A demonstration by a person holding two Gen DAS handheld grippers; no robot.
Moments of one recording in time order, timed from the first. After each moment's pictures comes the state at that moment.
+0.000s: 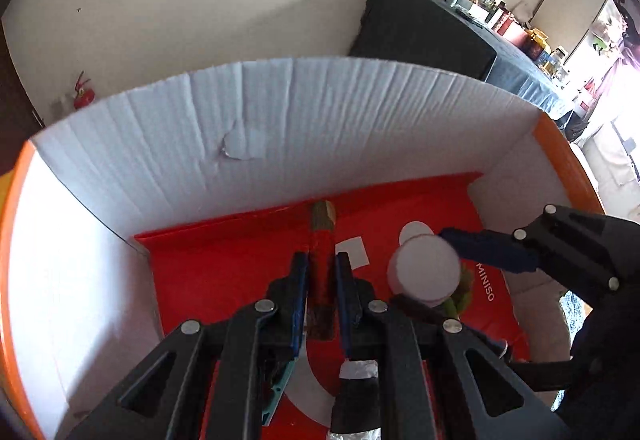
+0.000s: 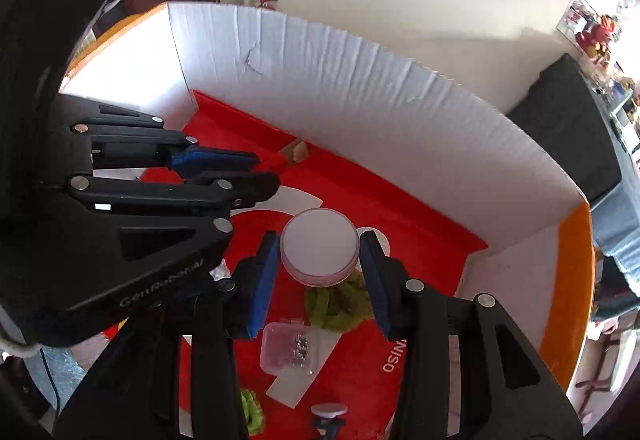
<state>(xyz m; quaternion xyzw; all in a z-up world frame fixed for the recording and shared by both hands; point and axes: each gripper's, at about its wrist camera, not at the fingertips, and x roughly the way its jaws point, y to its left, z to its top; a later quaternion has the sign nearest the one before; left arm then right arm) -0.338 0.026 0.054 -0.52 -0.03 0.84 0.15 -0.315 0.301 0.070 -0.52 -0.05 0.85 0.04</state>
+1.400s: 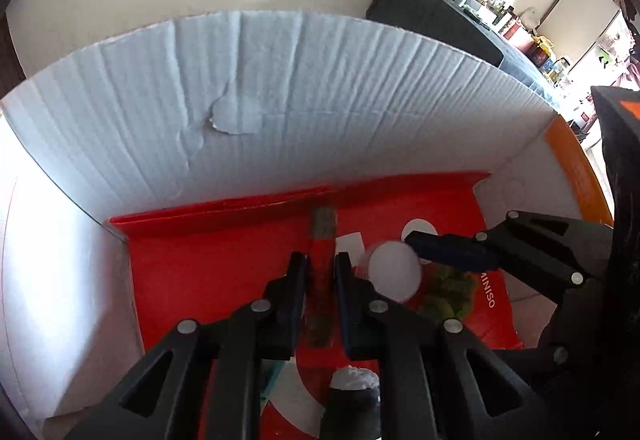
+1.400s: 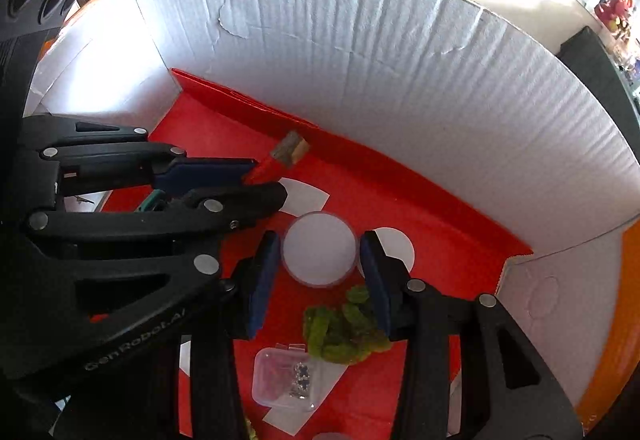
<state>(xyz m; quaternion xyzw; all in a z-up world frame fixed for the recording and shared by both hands) -0.344 0.023 0.044 -0.54 -0.05 0.83 0.14 -0.297 0.334 0.058 -0.56 0.00 0.83 0.02</state>
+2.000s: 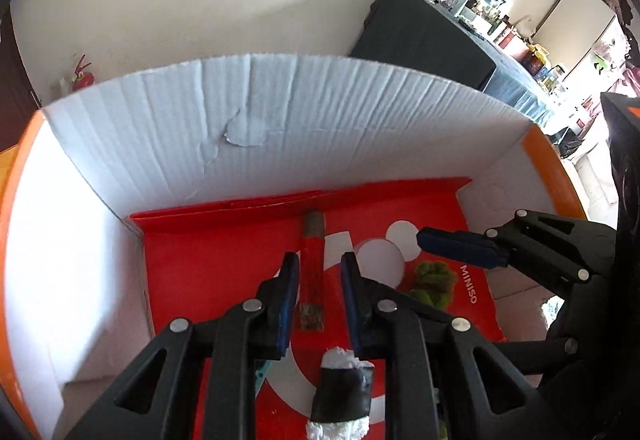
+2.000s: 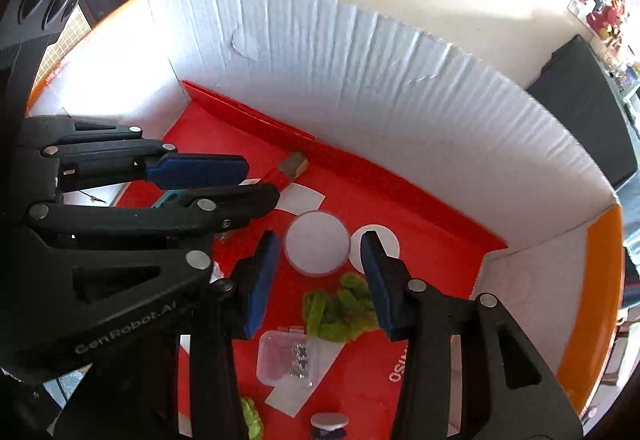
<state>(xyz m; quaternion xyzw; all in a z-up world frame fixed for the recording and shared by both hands) -0.327 0.014 0.063 -0.52 -0.07 0.84 0.15 -0.258 0.306 0.084 -0.55 -0.01 0.84 0.03</state>
